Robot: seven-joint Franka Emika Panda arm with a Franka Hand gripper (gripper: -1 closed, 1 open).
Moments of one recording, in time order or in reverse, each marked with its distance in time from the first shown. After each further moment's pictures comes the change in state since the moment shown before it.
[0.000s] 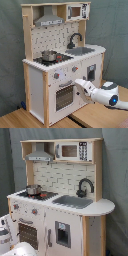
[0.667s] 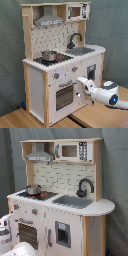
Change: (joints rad) arm -0.002 -0.013 0.001 -0.013 0.000 0.016 0.222
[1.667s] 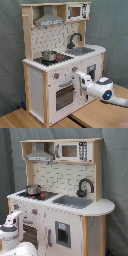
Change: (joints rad) arm -0.125 -0.028 -0.023 0.013 -0.002 0.061 0.219
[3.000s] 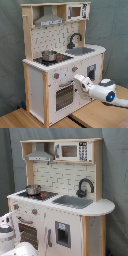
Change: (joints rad) arm 0.055 0.021 -0.001 0.004 -0.002 -0.018 -0.327
